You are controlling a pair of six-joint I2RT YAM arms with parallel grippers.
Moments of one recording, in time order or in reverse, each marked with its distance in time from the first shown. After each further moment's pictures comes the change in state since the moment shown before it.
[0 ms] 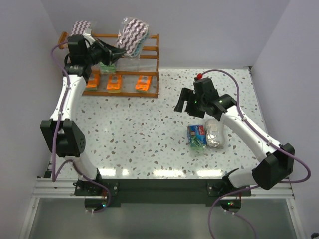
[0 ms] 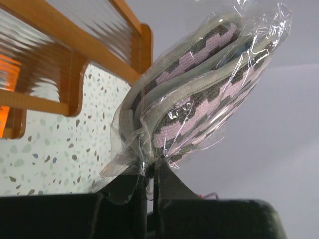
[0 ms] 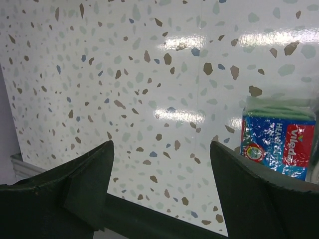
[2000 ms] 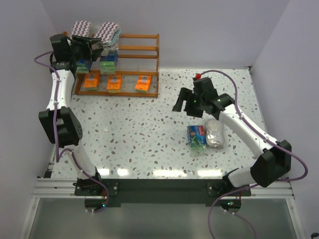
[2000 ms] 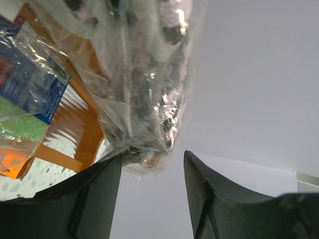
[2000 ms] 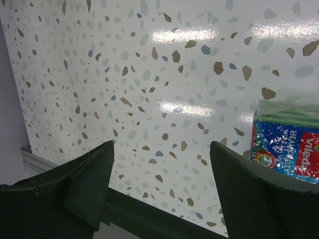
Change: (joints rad) left arm 0.201 0.205 0.154 0.003 -0.119 -0.283; right arm -0.021 0.028 -0.016 0.045 -0.076 0.000
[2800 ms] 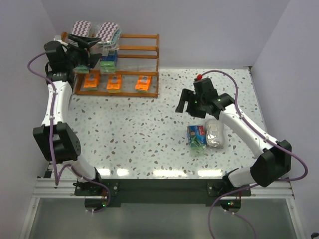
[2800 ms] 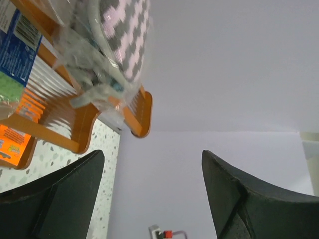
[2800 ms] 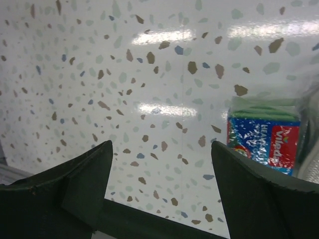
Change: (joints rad) left arm 0.007 -0.227 -0.239 0.157 0.028 0.048; right arm -0.005 0.000 0.002 -0.033 0.057 -0.022
